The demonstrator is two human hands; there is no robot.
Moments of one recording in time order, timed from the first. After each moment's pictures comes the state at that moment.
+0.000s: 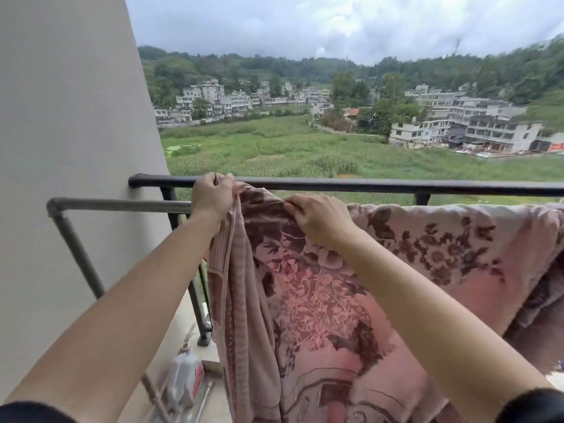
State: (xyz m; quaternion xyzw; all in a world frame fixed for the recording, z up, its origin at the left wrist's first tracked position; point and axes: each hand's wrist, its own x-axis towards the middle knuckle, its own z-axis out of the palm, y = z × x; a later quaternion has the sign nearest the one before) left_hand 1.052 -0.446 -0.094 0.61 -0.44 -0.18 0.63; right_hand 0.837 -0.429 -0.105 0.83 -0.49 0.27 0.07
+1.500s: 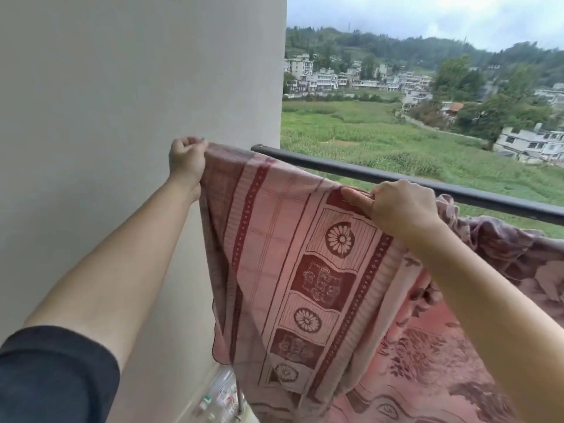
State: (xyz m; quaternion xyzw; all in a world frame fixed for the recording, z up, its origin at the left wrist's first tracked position) left_hand 1.429 -0.417 -0.107 0.57 -0.28 -0.16 0.76; right_hand 1.066 -0.466 -0.099 0.82 -0.52 0.12 0.20
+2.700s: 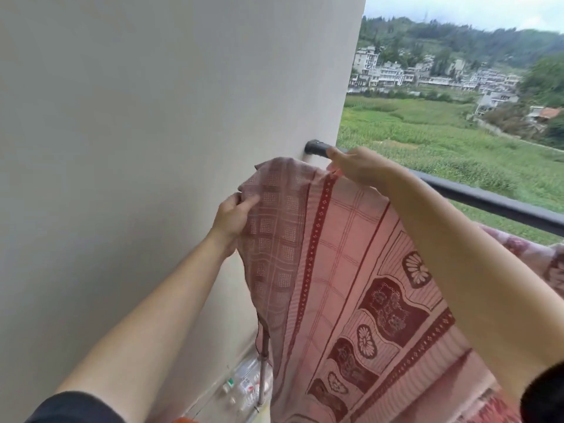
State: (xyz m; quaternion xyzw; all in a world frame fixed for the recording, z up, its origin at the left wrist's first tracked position) left_hand 1.424 -0.364 -0.204 0.58 -0.27 -0.29 0.71; right_hand 1.236 -0.506 -0.063 0.90 -0.39 0.13 -0.18
